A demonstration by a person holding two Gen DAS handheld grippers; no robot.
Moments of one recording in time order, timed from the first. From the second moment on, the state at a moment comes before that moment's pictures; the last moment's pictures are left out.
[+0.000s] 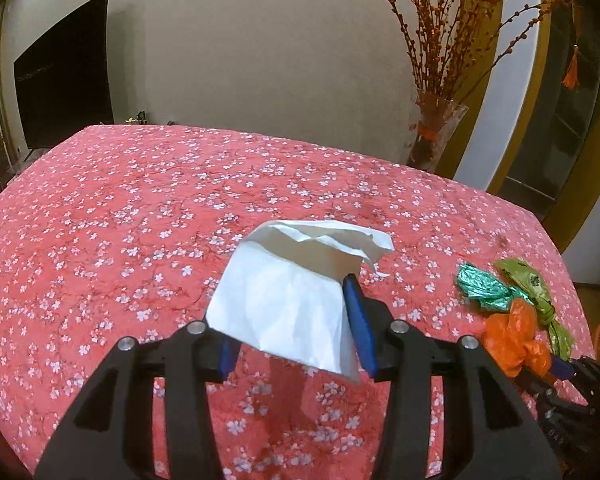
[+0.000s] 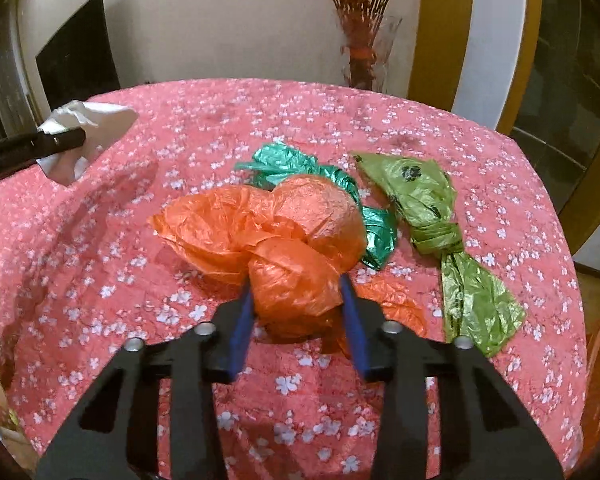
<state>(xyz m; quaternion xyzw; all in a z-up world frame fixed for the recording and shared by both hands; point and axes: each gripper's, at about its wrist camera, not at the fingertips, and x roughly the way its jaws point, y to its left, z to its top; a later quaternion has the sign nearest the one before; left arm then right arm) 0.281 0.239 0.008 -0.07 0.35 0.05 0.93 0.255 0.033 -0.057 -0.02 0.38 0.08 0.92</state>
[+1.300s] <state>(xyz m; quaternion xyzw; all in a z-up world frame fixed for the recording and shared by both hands) 0.206 0.009 0.062 0.00 0.32 -0.17 0.93 0.093 -0.153 0.029 0.11 0.21 -0.13 0.96</state>
